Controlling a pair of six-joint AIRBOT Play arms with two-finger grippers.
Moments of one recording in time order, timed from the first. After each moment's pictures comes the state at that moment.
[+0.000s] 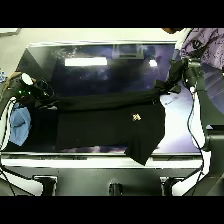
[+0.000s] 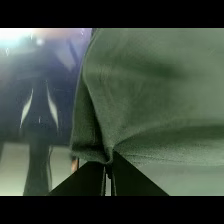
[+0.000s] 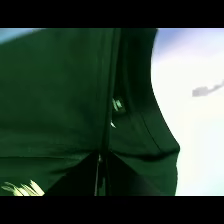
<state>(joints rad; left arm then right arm) 0.10 -1.78 1.57 1.35 -1.40 -1.67 0.00 -1.85 1.87 1.67 -1.41 -1.39</state>
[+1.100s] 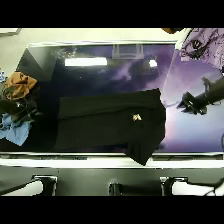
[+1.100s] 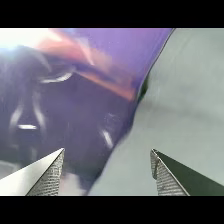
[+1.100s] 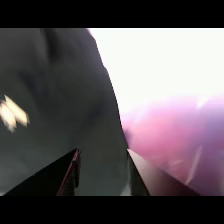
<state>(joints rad) 0.36 -1.29 1.10 1.27 -1.31 -1.67 -0.44 -1.47 1.31 2.00 -1.47 -1.59</state>
